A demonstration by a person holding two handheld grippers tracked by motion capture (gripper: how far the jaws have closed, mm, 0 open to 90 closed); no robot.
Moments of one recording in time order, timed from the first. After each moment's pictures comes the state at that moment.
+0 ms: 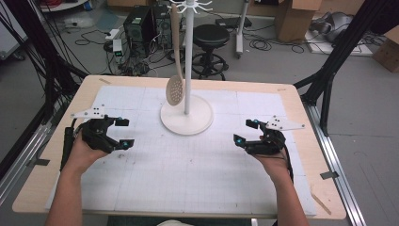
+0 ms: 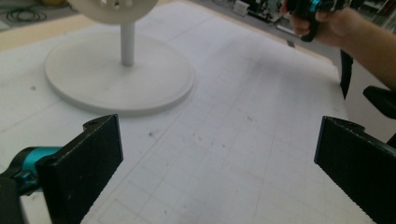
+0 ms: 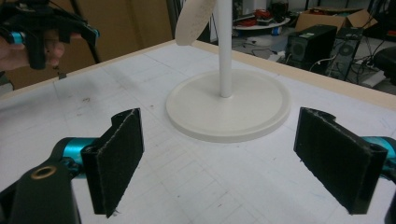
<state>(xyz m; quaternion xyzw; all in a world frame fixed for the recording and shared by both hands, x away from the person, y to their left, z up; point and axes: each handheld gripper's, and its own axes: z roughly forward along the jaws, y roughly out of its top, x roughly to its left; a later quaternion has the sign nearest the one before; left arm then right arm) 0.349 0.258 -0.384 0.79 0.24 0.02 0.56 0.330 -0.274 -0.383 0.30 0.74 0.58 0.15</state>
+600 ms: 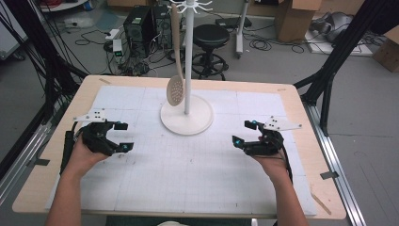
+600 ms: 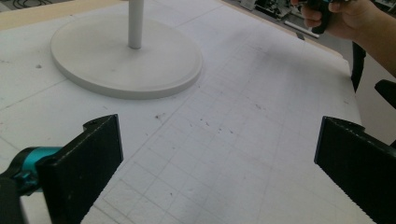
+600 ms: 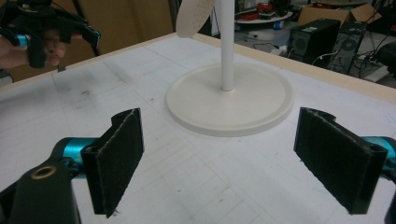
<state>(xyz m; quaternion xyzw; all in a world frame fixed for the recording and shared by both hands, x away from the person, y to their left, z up) 0.348 0.261 -0.396 0.79 0.26 0.02 0.55 0.332 -0.270 -0.387 0.30 0.75 0.57 0.15</state>
